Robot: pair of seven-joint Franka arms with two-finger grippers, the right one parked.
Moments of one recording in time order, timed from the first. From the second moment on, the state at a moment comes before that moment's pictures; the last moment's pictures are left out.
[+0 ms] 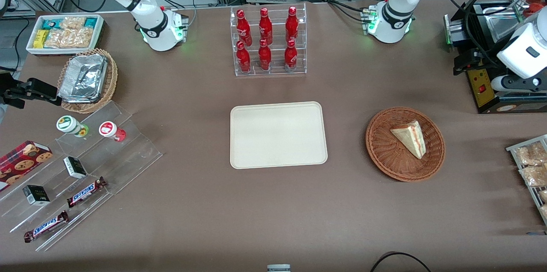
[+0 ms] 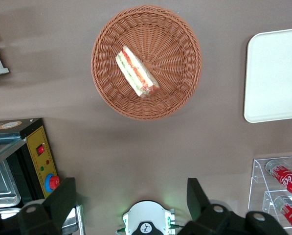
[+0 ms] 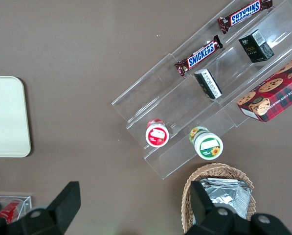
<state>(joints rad) -0.01 -0.02 -0.03 -1.58 0.00 1.38 0.03</state>
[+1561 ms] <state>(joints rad) -0.02 0.12 -0.03 -1.94 0.01 1.92 -0.02</state>
